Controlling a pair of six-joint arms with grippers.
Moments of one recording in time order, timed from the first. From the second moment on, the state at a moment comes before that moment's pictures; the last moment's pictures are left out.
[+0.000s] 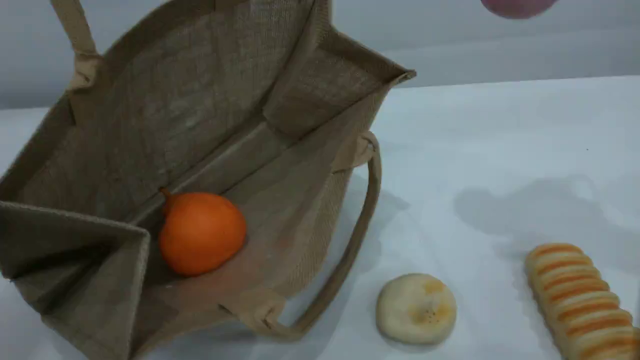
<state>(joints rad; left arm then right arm) -0.16 1.58 -1.73 -0.49 1.22 0.54 -0.01 1.59 -1.20 0.79 0.87 -0.64</state>
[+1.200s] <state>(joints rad) -0.16 1.58 -1.73 -0.50 1.22 0.55 0.78 1.93 -1.15 1.21 -0.03 -0.79</state>
